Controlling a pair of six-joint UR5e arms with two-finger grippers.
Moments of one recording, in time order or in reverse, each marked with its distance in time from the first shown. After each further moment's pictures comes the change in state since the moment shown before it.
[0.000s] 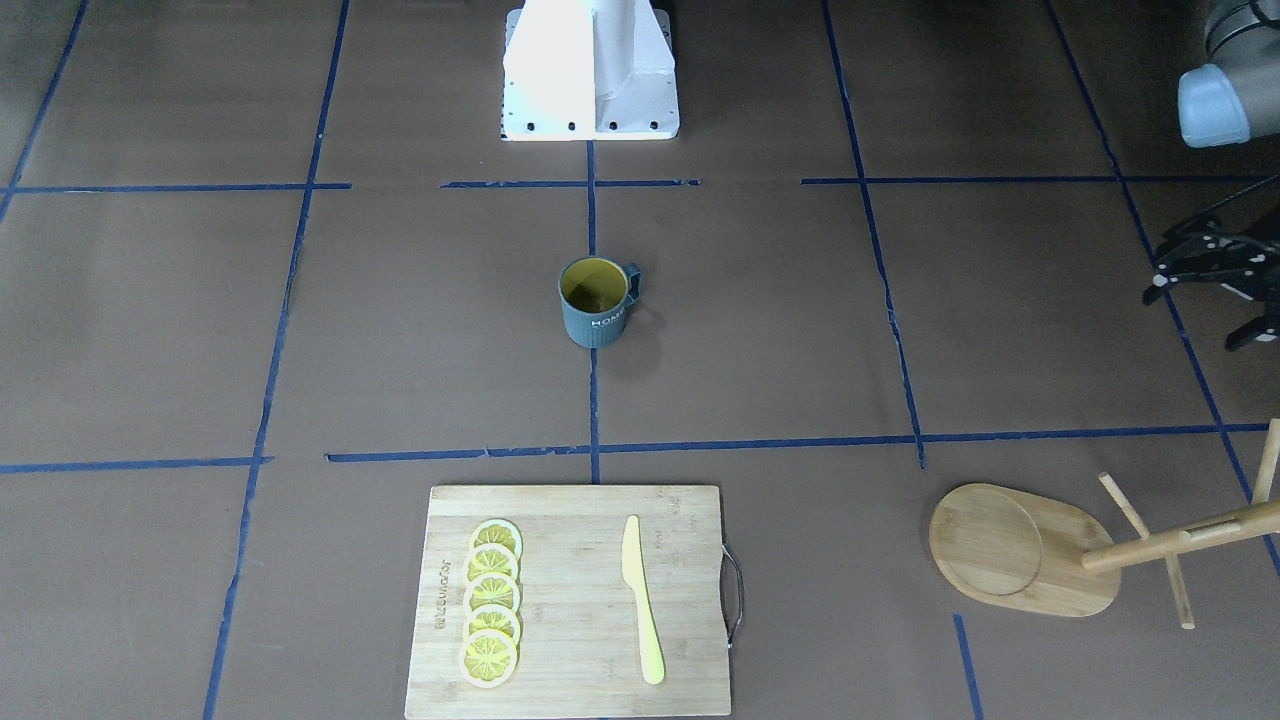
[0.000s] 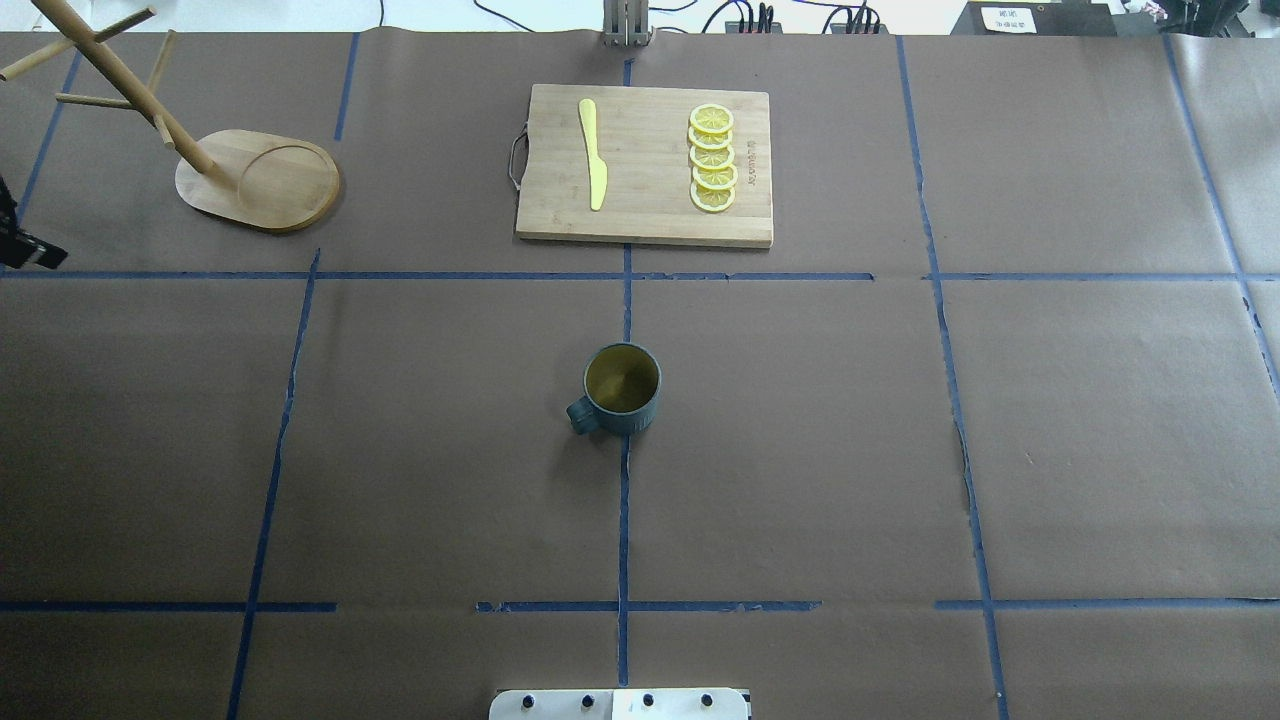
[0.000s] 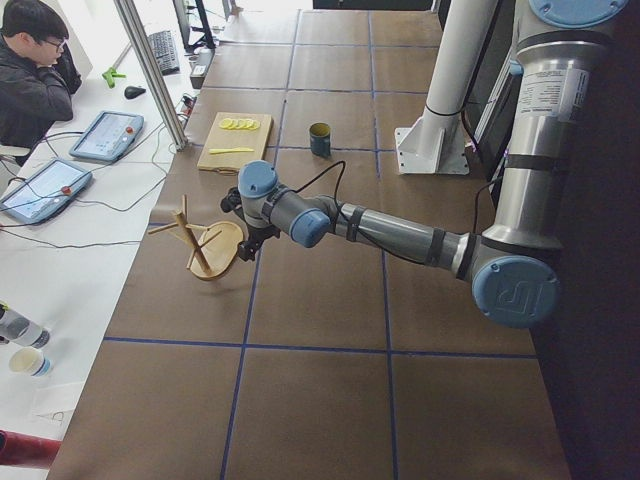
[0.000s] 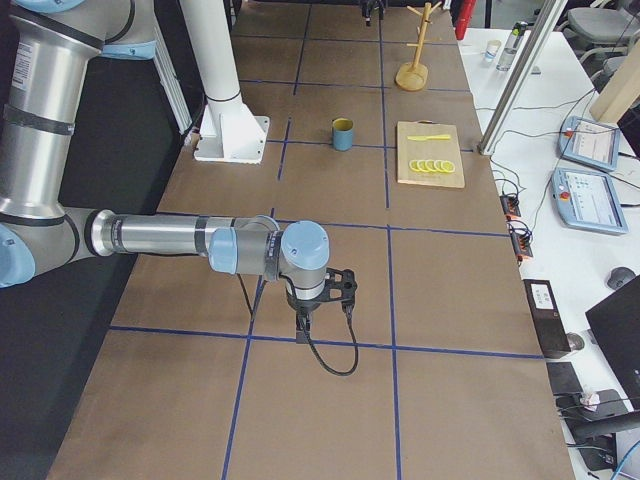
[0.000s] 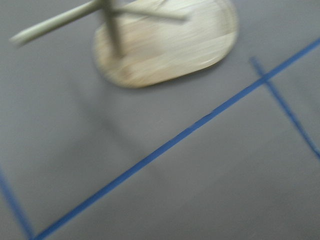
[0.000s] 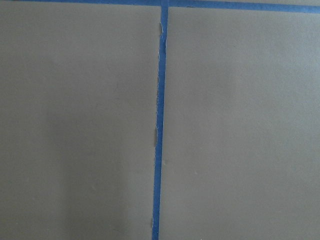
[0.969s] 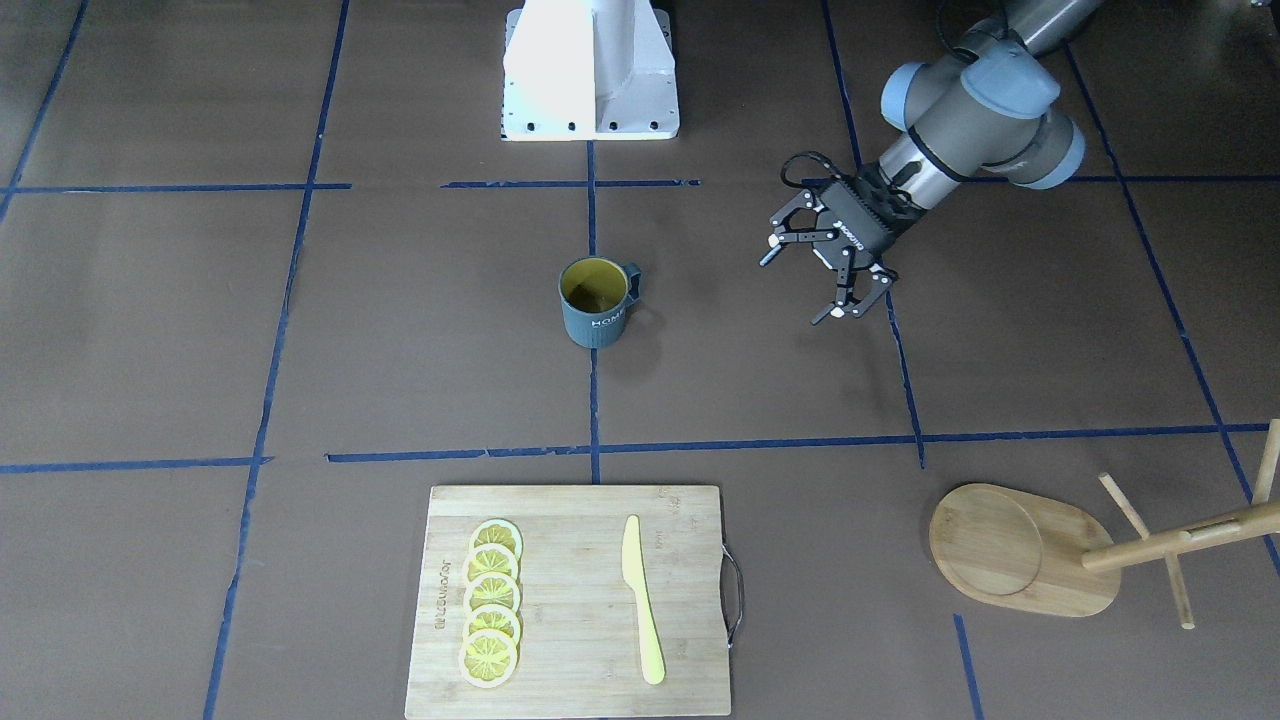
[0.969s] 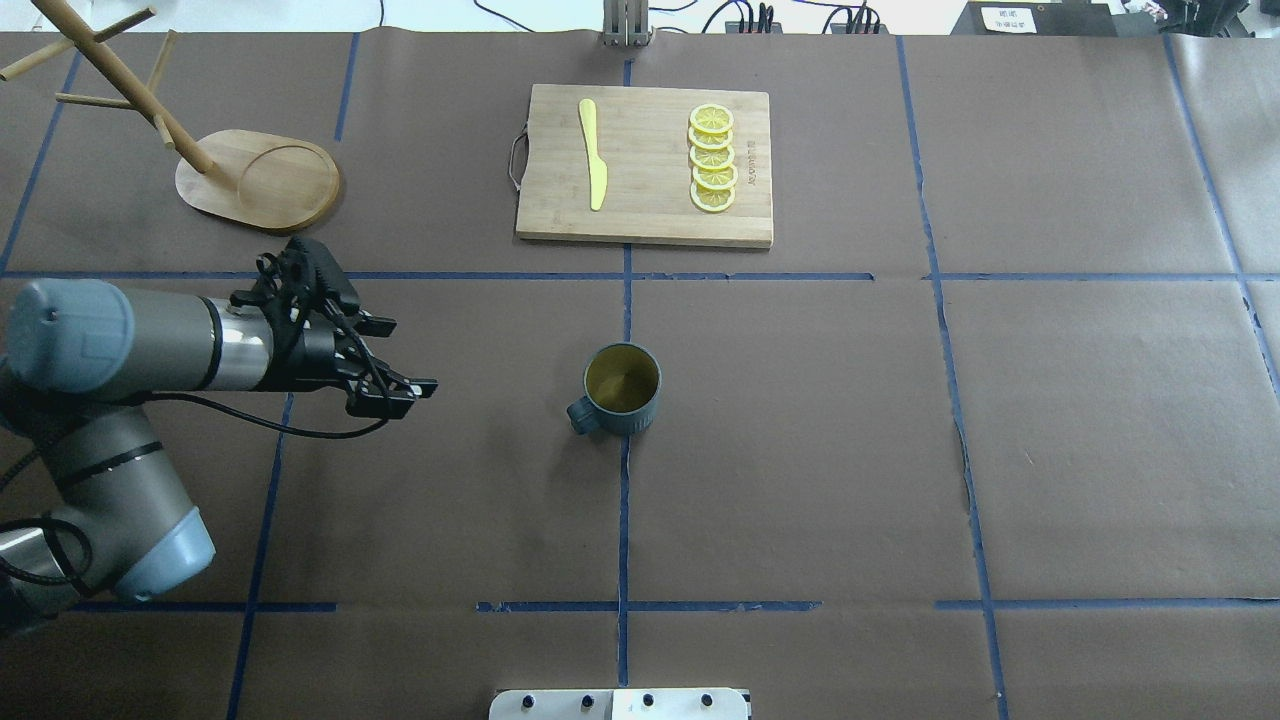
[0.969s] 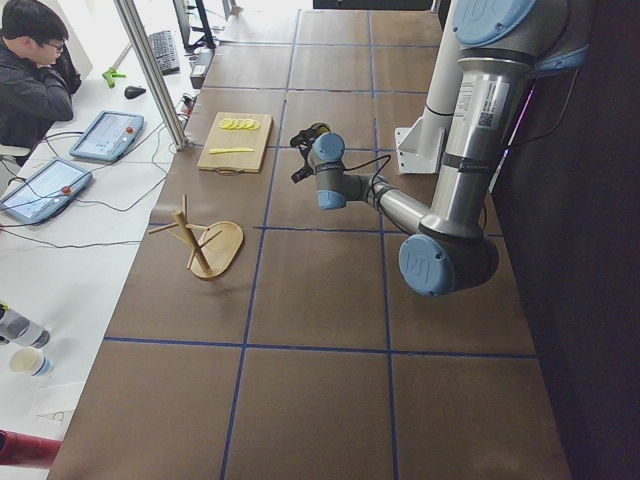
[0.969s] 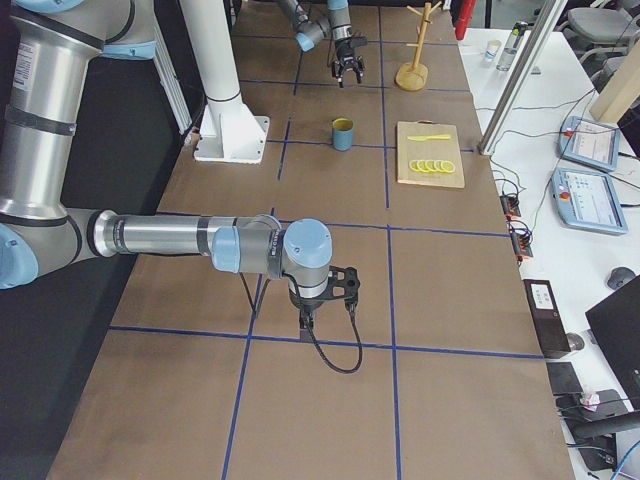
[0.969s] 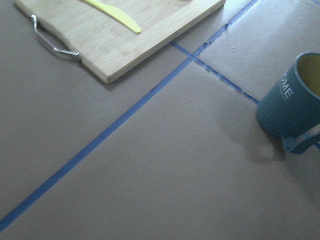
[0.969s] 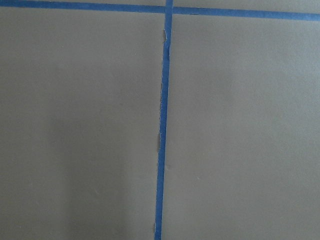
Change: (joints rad) left arm 0.621 -0.132 0.010 -0.638 0.529 -0.529; right arm 0.000 0.012 -0.002 0.001 0.002 0.001
